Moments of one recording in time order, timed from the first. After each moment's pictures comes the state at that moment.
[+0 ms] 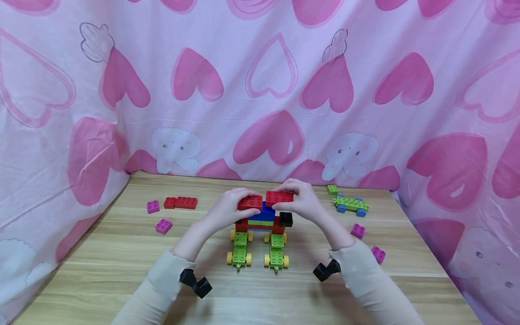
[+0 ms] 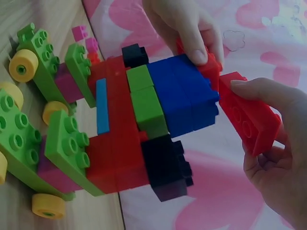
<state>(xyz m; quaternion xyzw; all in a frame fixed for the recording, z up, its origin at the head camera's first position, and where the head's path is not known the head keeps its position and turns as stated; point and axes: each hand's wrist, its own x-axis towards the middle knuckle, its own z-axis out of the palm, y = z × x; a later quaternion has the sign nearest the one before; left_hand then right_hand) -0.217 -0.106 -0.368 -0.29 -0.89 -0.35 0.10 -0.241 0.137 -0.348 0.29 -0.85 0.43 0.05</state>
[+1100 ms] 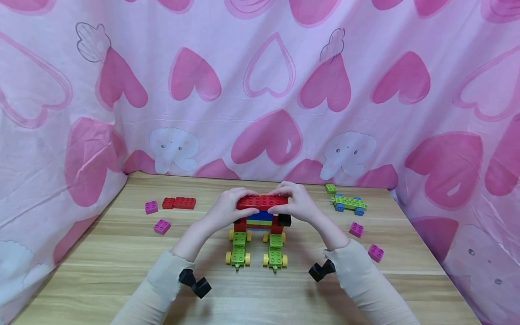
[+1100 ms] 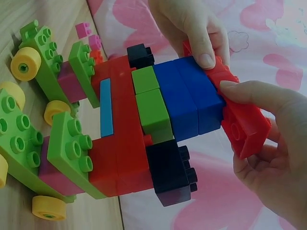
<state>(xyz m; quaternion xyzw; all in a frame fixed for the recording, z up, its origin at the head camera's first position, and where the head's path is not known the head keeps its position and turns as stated) -0.215 -0.104 -0.368 -0.28 -0.89 -0.36 0.09 -0.237 0.129 -0.350 0.32 -0.85 0.41 0.03</state>
